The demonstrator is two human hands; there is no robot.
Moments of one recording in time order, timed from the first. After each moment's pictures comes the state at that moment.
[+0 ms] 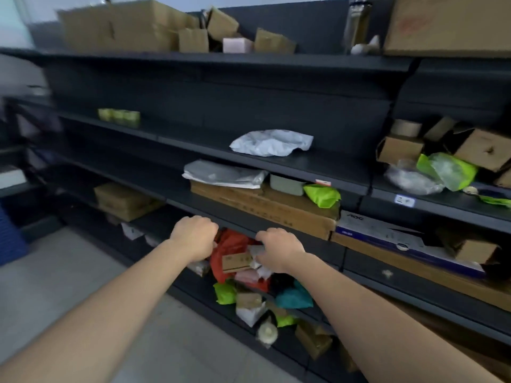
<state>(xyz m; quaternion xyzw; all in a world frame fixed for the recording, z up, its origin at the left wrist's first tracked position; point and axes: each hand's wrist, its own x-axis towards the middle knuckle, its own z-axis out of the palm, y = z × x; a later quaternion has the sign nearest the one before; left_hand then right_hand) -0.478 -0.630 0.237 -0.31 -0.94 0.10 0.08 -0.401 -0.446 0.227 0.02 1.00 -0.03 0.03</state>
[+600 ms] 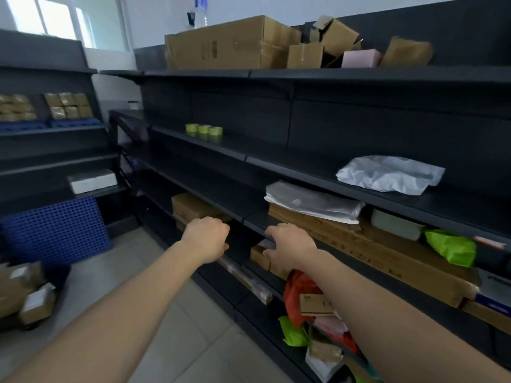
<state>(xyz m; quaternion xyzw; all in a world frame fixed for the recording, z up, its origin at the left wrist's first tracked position) -0.653 -0.829 0.255 -0.22 -0.97 0.10 0.07 -0.618 -0.634 0.256 -0.09 1.00 -0.04 0.00</state>
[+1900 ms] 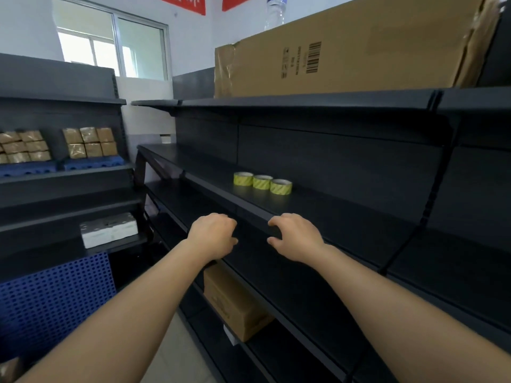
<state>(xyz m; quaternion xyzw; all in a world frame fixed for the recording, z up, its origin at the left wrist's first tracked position) -1.217 -1.026 0.307 -0.13 -0.98 0.04 0.13 -1.210 -0.832 0.308 -0.16 0.98 -0.07 -0.13</state>
